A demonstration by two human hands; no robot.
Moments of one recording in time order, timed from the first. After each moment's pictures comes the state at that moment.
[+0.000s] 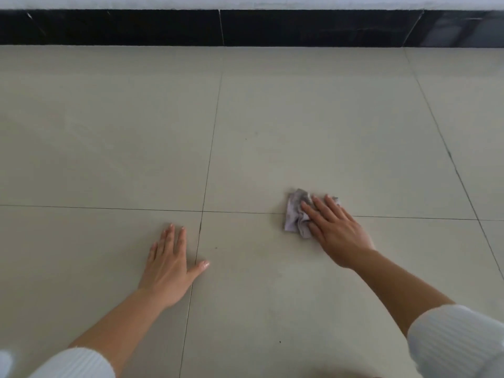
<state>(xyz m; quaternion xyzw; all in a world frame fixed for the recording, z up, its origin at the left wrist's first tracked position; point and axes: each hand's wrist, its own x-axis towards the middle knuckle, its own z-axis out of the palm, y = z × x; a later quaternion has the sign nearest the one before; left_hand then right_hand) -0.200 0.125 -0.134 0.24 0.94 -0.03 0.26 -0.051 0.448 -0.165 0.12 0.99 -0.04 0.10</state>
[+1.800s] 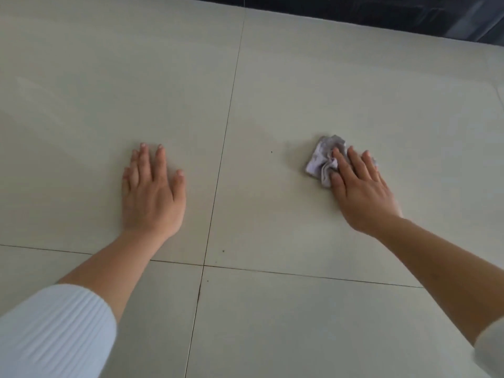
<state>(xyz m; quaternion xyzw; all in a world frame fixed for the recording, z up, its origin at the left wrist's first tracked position) -0.396 0.205 -0.196 0.16 0.98 0.13 0.02 -0.226 0.505 -0.171 0.27 0.95 -0.10 0.09</state>
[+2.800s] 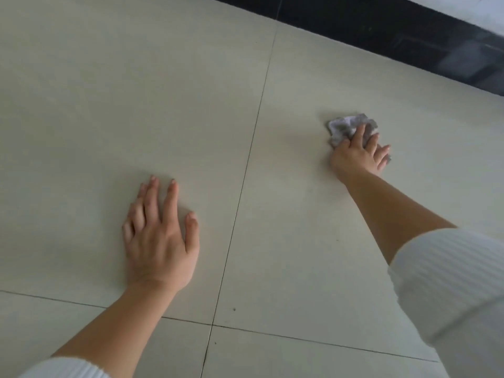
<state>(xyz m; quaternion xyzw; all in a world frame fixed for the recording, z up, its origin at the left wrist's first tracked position) -0.396 0.212 -0.191 0.11 0.99 0.13 0.01 -0.409 0.538 -0.169 0.51 0.84 -0.16 0.08</state>
